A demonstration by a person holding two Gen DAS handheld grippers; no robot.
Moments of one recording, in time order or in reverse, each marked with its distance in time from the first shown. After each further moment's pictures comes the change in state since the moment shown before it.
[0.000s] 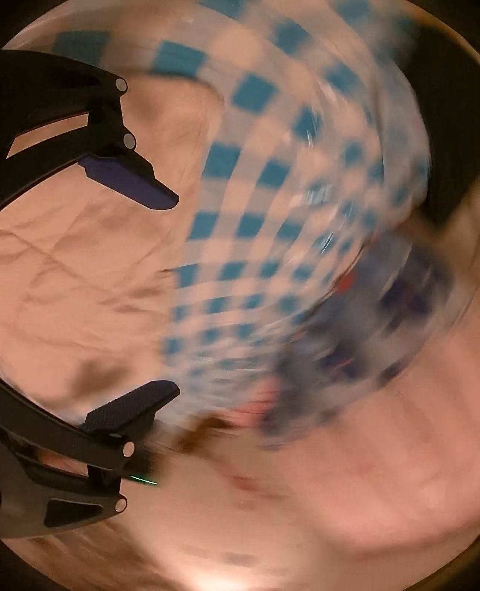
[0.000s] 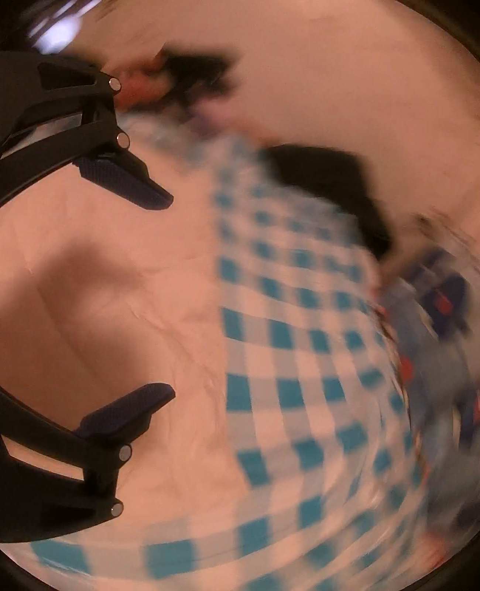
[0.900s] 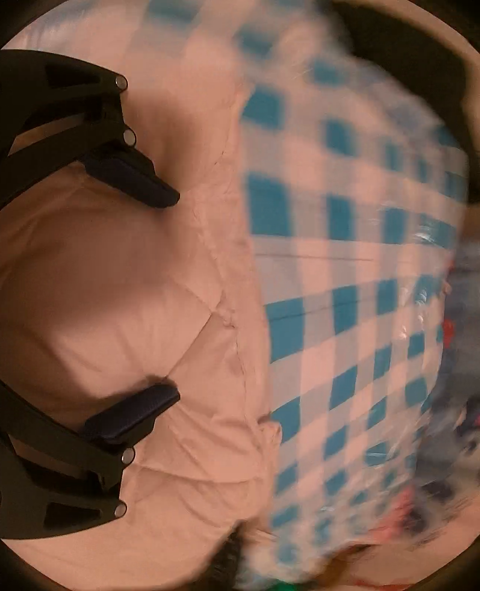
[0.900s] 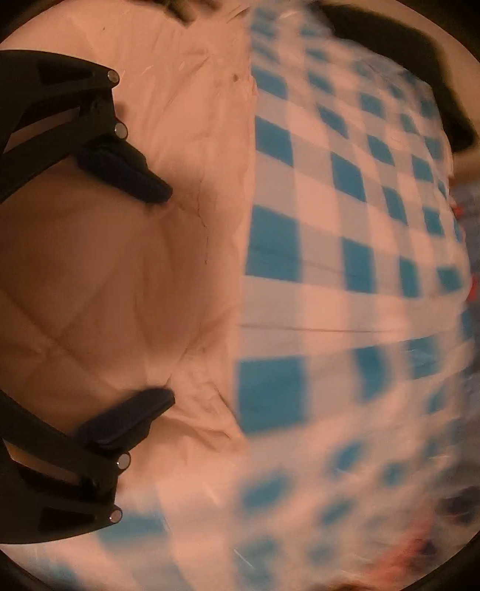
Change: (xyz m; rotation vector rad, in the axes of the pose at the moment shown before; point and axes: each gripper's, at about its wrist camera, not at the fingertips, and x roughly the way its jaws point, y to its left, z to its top) left arm 0.141 0.049 -0.034 0.168 0.254 0.530; right arm 0.089 -0.118 -0.014 0.185 0.110 -0.339
